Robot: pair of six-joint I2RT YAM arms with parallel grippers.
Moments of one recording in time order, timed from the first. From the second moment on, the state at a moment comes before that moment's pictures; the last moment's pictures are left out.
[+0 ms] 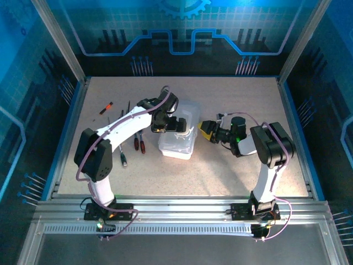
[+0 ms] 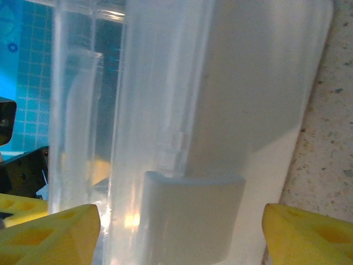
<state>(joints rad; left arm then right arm) -0.55 1.81 1.49 -0.84 0.07 -0.50 0.19 1.92 0.61 0.98 -0.87 1.08</state>
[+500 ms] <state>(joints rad) -0.55 1.77 1.38 -0.72 0.07 -0.52 0.22 1.97 0.61 1.09 -0.86 1.18</state>
